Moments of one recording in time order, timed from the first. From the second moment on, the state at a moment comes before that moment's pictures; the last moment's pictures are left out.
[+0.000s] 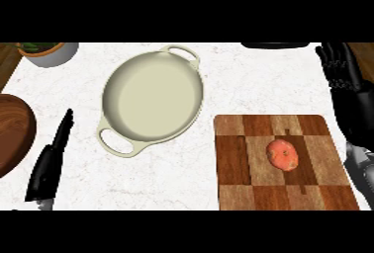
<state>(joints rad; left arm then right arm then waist) 0.01 0.53 -0.31 -1.50 0.06 0.44 -0.13 -0.34 -0.54 0.18 -1.62 -0.23 -0.20 -0.23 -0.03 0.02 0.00</state>
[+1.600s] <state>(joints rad) -0.10 0.57 -0.16 -1.39 0.14 0.34 0.34 0.13 -0.92 0.29 -2.01 0.34 -0.12 0.28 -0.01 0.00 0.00</state>
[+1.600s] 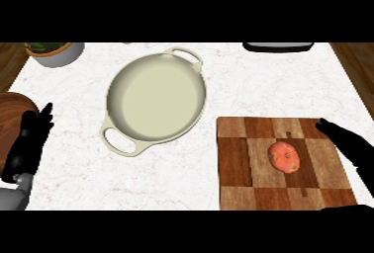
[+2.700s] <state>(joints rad) -0.09 0.49 -0.08 -1.44 0.04 0.26 0.38 -0.04 -0.70 0.35 -1.90 0.46 0.30 0.59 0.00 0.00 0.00</state>
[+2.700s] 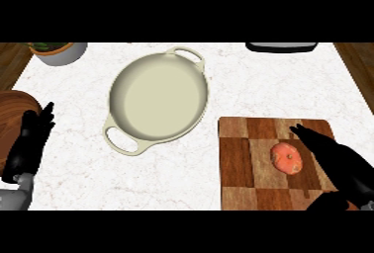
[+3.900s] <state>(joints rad) -0.08 0.38 0.06 -1.43 -0.08 0.13 0.37 -0.11 -0.41 0.27 -1.57 0.77 0.36 0.42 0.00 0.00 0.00</state>
